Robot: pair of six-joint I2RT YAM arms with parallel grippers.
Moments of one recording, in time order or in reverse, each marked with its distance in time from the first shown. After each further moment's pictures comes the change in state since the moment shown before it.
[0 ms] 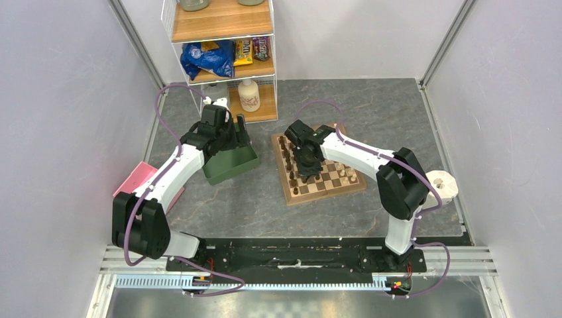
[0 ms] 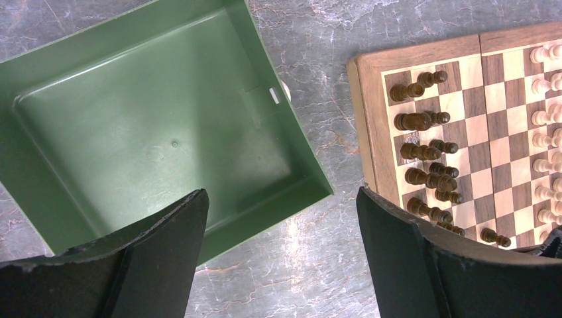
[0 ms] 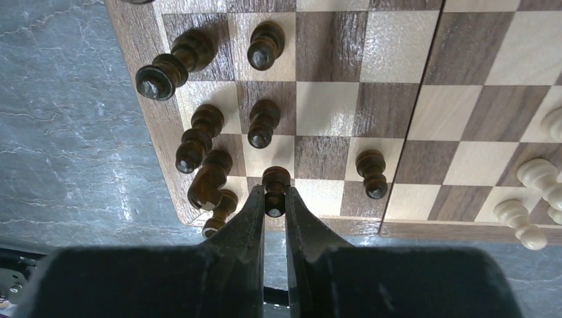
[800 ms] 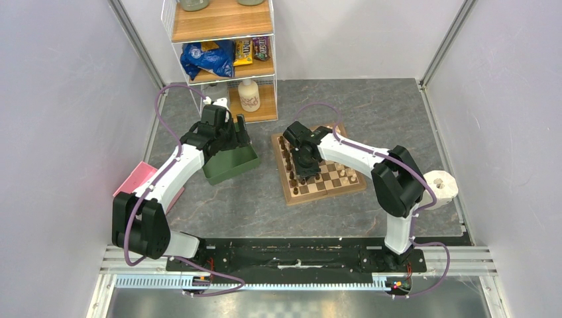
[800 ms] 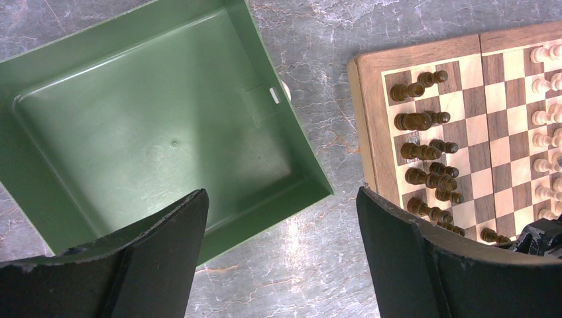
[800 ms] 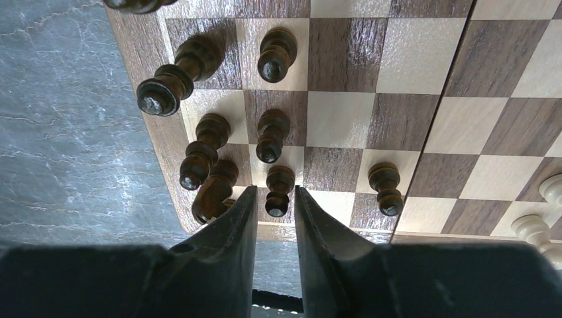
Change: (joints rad) left arm 0.000 0.000 0.000 0.000 0.000 0.000; right arm 0.000 0.036 0.000 0.029 -0.026 0.002
